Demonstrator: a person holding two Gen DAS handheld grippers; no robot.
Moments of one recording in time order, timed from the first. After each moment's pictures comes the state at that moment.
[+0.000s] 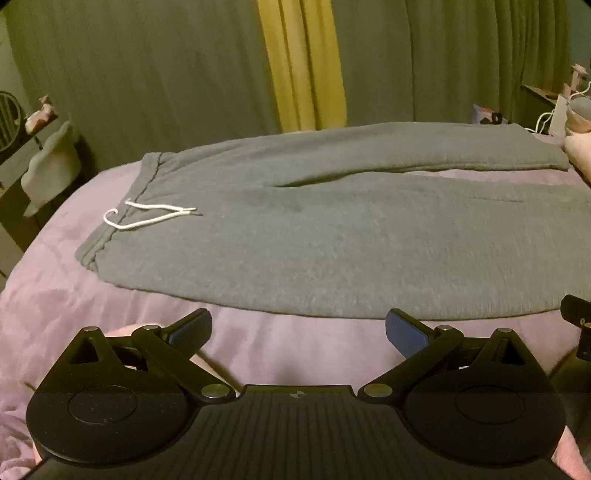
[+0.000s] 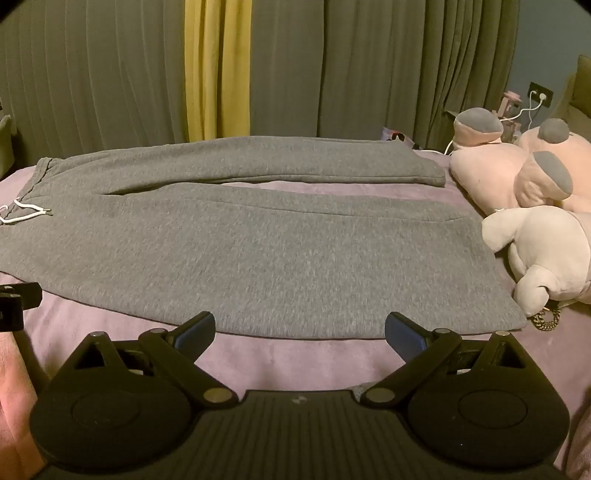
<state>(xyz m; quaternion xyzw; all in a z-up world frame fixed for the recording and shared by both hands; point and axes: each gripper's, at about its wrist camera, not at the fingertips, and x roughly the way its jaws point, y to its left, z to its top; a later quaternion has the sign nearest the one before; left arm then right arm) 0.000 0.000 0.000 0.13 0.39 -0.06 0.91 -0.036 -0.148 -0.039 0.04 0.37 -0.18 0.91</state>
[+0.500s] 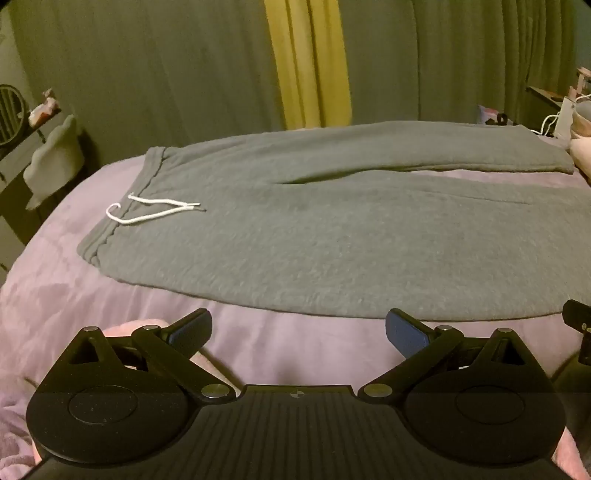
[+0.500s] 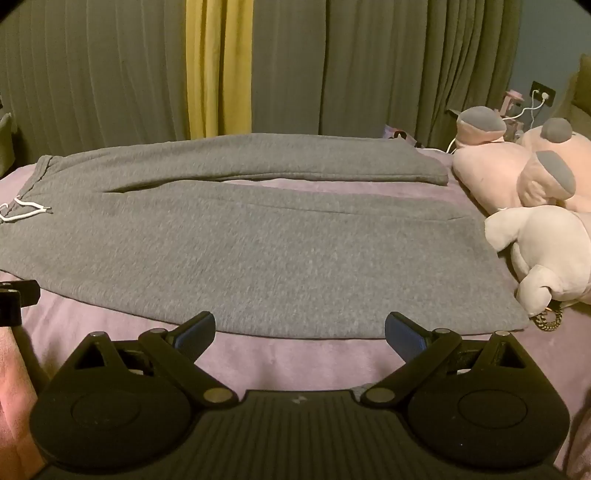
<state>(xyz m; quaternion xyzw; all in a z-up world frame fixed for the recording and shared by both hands) 0.006 0.005 0.001 0.12 0.39 -0.06 0.91 -0.040 -0.149 -0.049 0.04 0.37 -0.18 0.91</state>
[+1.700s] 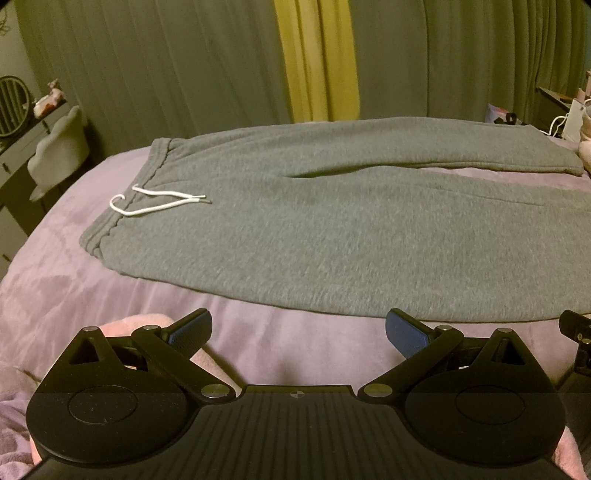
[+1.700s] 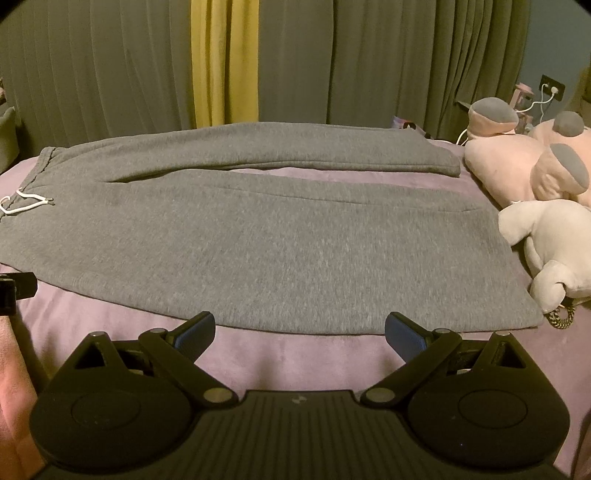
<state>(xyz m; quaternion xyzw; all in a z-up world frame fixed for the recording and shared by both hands) 0.010 0.010 -0.008 0.11 0.40 -0.04 0.91 -0.030 -0.144 -0.061 0.04 0.38 -0.17 0.91</state>
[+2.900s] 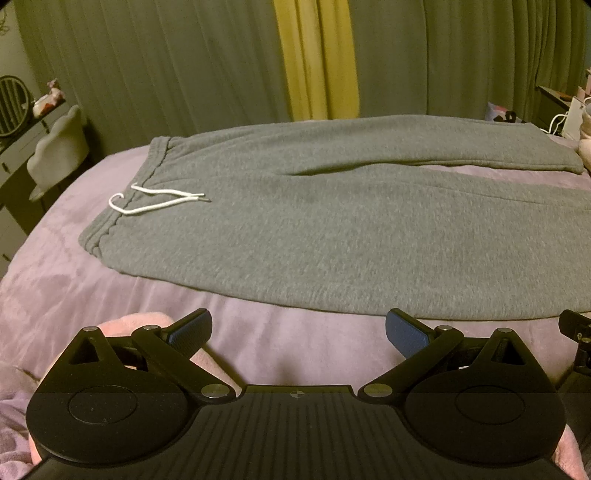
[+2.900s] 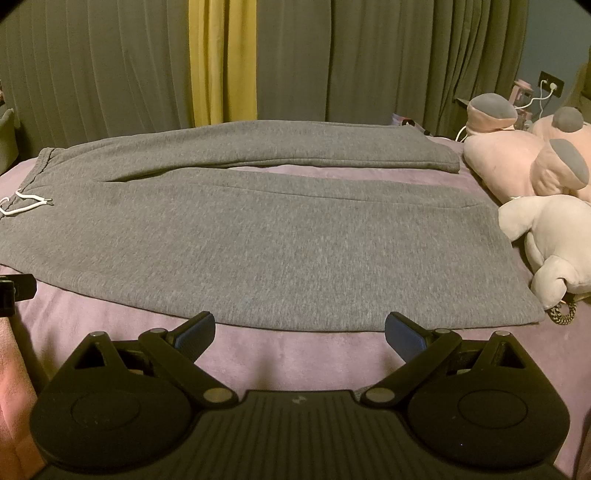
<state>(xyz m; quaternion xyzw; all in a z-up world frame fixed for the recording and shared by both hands) 0.010 0.010 -0.008 0.11 0.40 -0.04 0.91 -0.030 -0.146 -0.062 0.05 0.39 -0.17 0.91</state>
